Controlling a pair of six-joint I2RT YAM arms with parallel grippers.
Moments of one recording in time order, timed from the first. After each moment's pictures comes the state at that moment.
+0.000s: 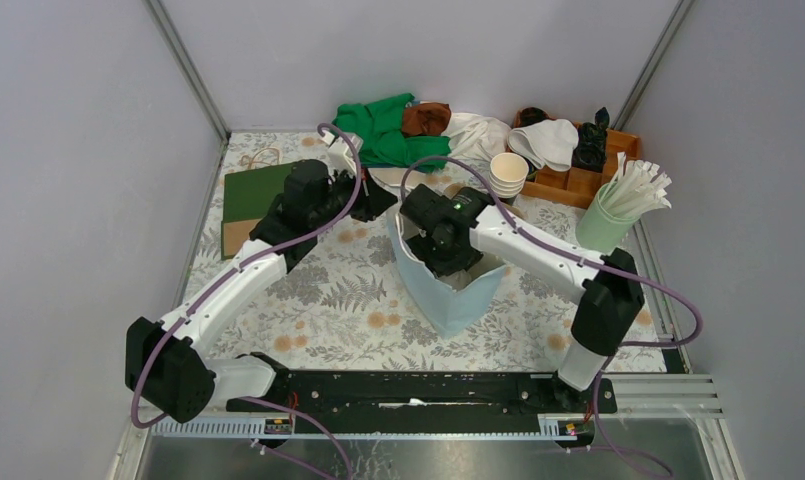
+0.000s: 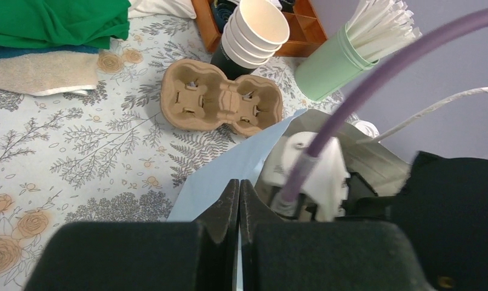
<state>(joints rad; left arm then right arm) -0.50 1.24 1.04 -0.05 0.35 -0.45 0.88 1.73 1.56 -1.20 0.12 0.32</state>
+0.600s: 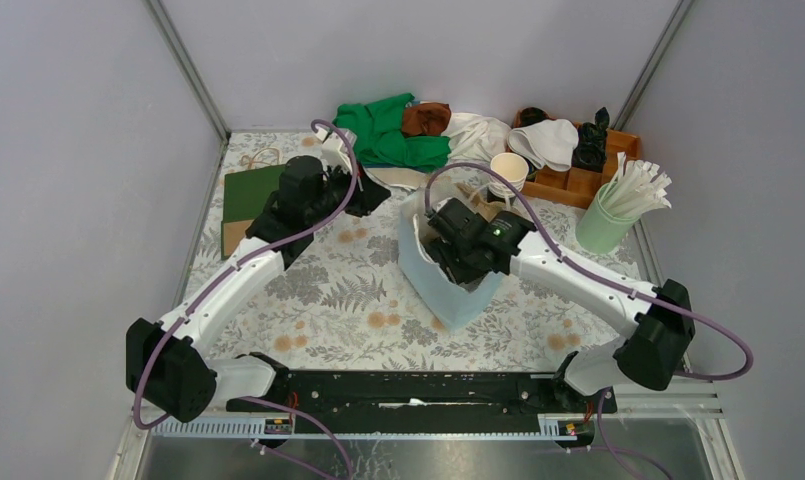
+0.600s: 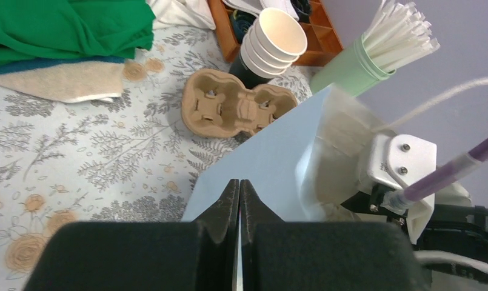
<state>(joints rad) -0.46 1.25 1.05 -0.06 0.34 -0.43 0.88 1.47 1.31 -1.02 0.21 0.31</state>
